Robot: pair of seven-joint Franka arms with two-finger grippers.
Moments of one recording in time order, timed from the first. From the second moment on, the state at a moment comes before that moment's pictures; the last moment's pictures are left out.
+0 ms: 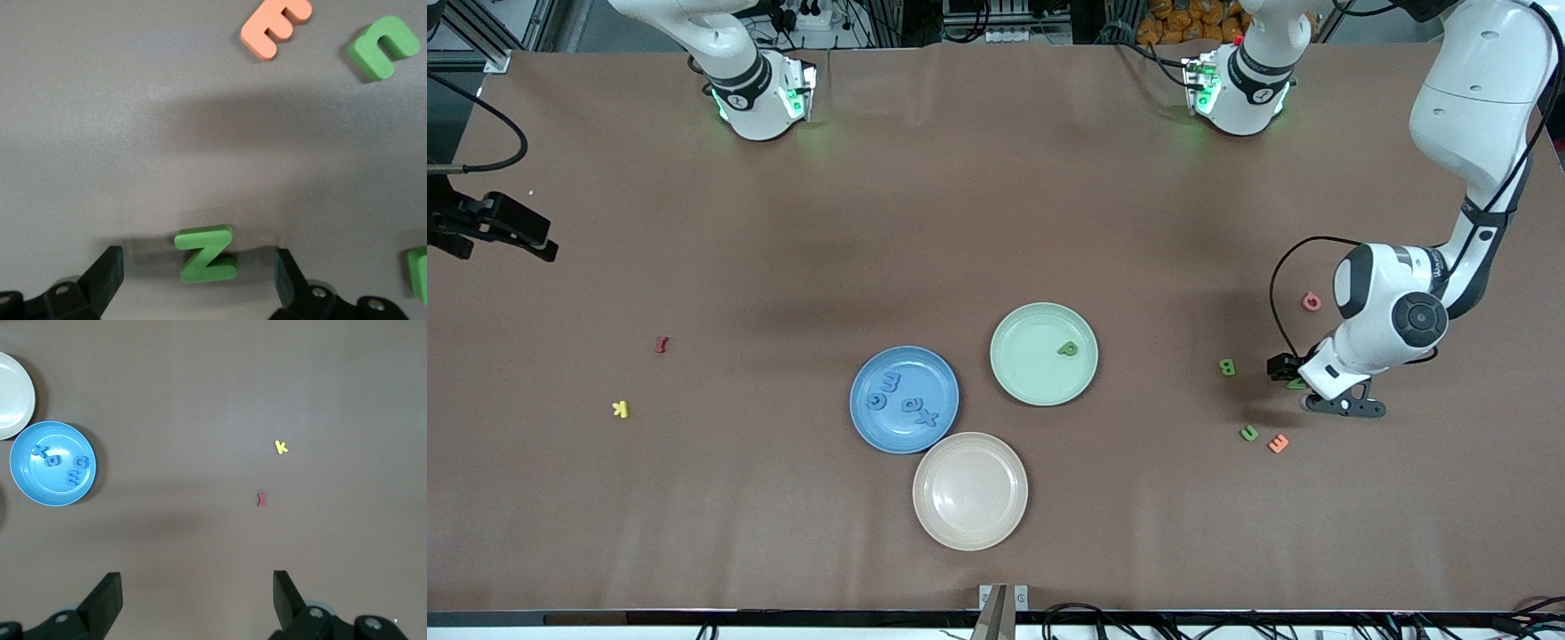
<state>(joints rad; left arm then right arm) 0.21 0.60 -0.19 -1.95 0.23 2.54 0.00 0.10 0.11 -0.11 -1.36 -0.01 1.48 0.04</state>
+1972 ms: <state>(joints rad) -0.06 0.58 -0.28 -1.78 0.23 2.38 -0.54 0.12 0.11 -0.14 -1.45 -0.11 1.64 0.14</state>
